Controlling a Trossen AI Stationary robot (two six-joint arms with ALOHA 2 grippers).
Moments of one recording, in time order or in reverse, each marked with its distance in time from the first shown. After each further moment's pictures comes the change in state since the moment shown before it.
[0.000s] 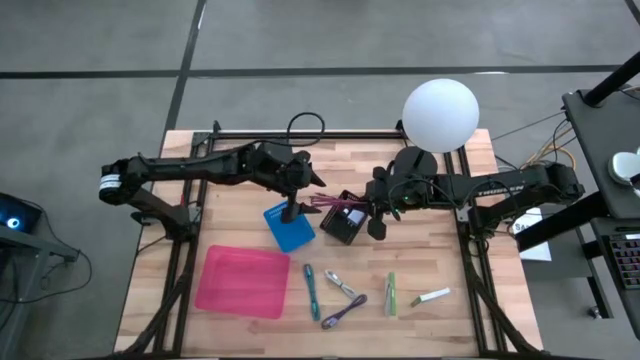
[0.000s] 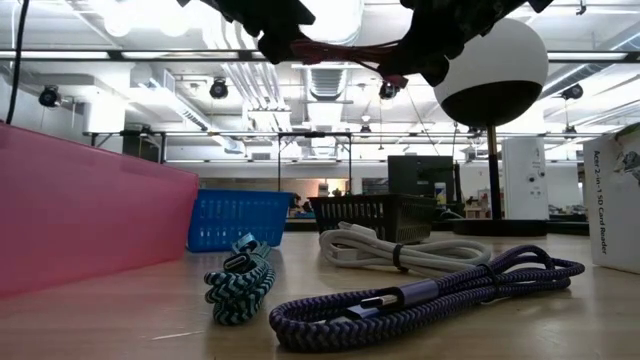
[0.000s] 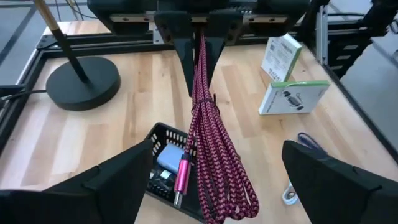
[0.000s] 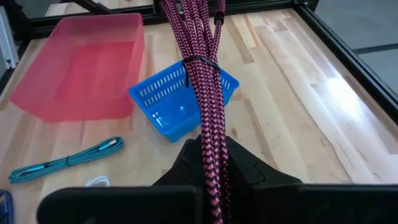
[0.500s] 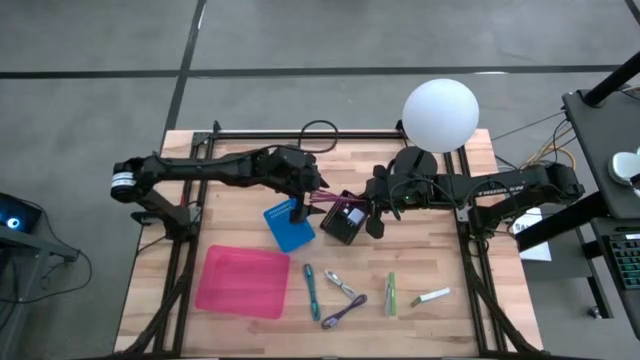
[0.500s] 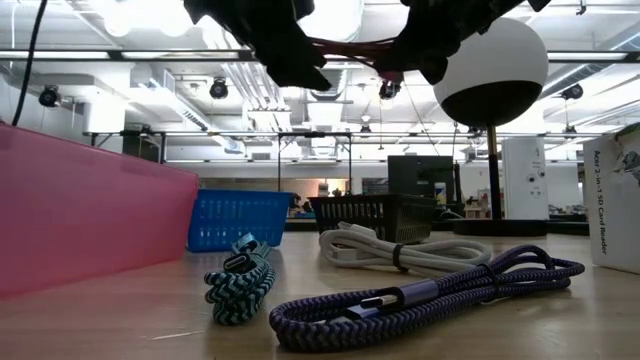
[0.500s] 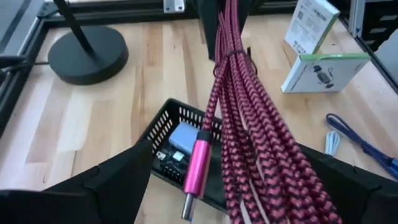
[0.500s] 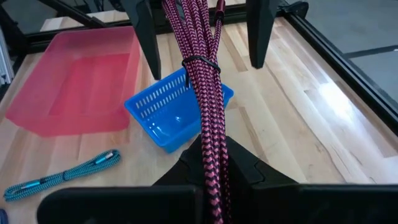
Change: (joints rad) left arm 0.000 0.094 0.000 0.005 -0.055 0.022; right arm 0.000 0.000 -0.001 0.035 0.028 0.022
